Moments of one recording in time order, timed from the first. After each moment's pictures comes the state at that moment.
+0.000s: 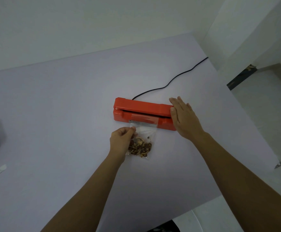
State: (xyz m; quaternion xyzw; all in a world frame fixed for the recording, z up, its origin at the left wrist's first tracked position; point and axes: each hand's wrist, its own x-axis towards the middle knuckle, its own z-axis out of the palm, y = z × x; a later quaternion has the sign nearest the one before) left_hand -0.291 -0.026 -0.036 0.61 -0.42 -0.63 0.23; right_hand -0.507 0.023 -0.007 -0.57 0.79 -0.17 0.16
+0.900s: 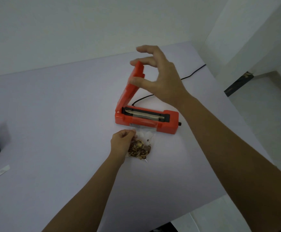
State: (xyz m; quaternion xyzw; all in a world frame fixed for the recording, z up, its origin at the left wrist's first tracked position) left_hand -0.287 -0.028 -0.036 0.61 -0.42 -0.63 0.23; right_hand -0.444 -0.054 0.138 -0.63 0.59 -0.43 0.25
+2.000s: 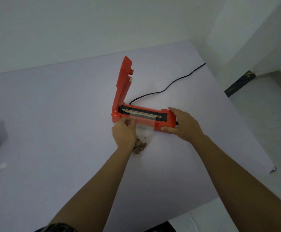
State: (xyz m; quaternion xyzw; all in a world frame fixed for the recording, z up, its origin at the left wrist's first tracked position) left_hand -0.330 -0.034 -0.010 0.67 -0.56 -0.40 0.29; right_hand -0.523 0.031 -0.005 -0.56 0.79 -0.10 0.23
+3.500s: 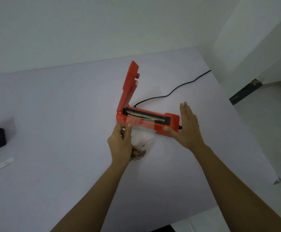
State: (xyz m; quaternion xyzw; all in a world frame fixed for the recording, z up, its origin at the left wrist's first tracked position) left_hand -0.299 -0.006 0.003 0.62 -0.55 -0.41 0.37; right_hand -0.512 0.040 -0.003 -0.55 0.79 -0.19 0.18
